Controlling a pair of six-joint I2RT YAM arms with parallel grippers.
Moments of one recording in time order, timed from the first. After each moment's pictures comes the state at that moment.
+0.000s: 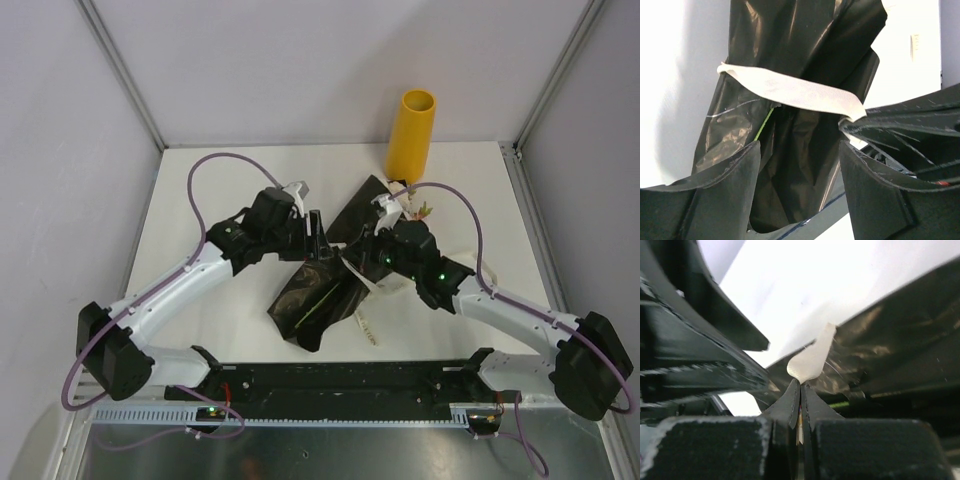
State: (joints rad) left arm -0.68 1.28 1.13 -0.58 0.14 -0.63; right arm 0.78 1.18 0.73 0.14 -0.11 0.51
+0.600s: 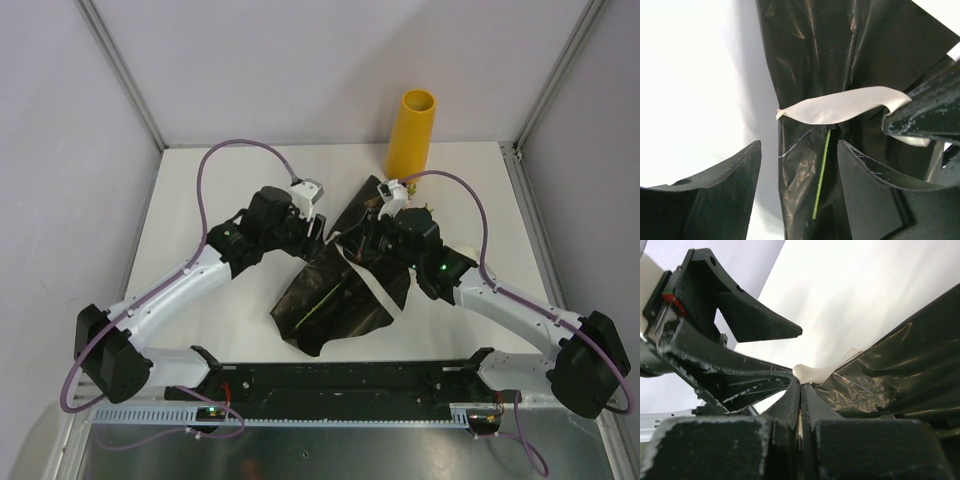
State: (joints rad) left arm -0.68 1.29 1.12 -0.49 0.07 -0.17; right arm 0.75 1.20 0.84 0.13 -0.14 0.69
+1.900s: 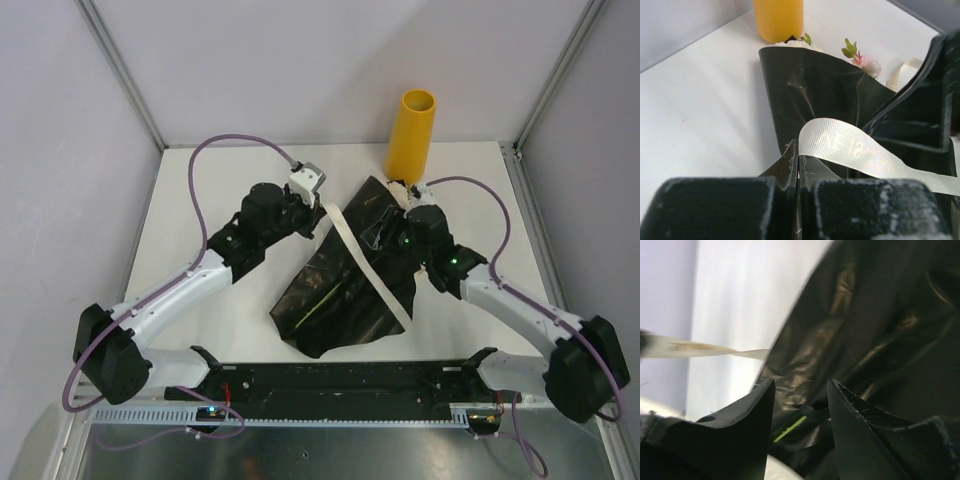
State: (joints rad) left arm -0.68 1.27 1.02 -0.02 0.09 -0.01; right arm 0.61 1.16 0.81 -0.07 0.02 0.79
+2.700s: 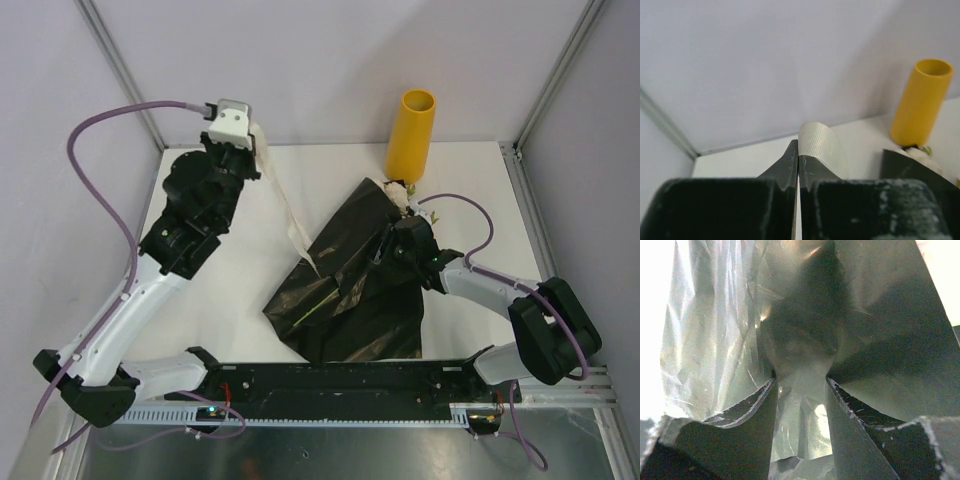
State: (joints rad) left arm -0.65 1.13 1.38 -0.16 -0.44 0.16; right arm 0.56 1.42 0.72 -0.02 0.06 0.83
